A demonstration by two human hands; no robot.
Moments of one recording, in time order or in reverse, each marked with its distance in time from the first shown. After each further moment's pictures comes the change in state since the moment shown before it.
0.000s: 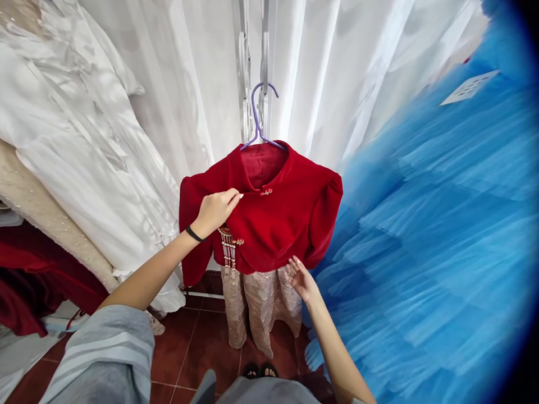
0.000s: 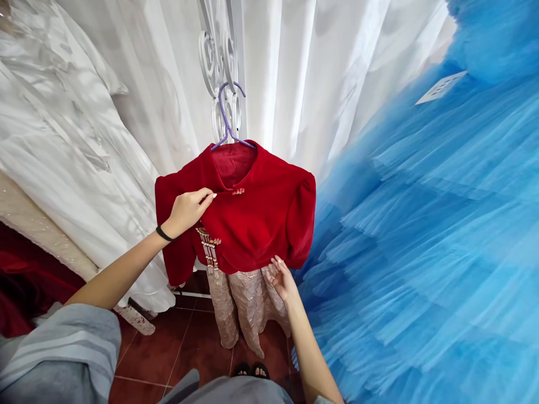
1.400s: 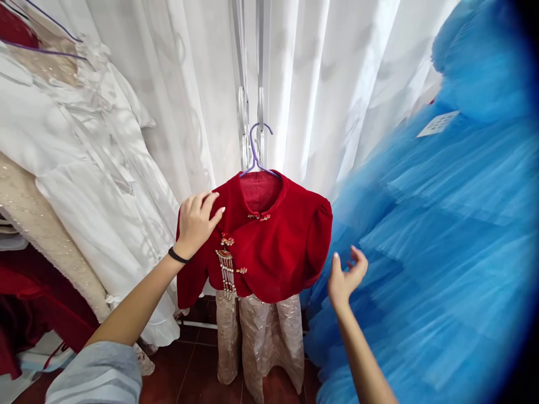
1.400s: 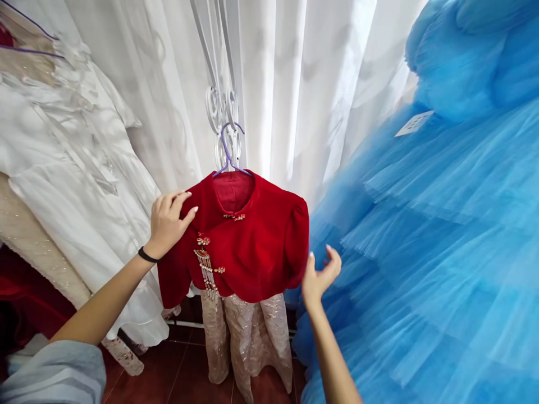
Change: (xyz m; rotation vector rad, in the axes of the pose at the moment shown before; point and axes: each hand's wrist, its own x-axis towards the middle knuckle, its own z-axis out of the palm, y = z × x) left_hand 0.001 -0.033 -0.014 0.050 0.408 0.035; right_hand -0.038 -0.088 0.084 -0.816 0.539 -1.365
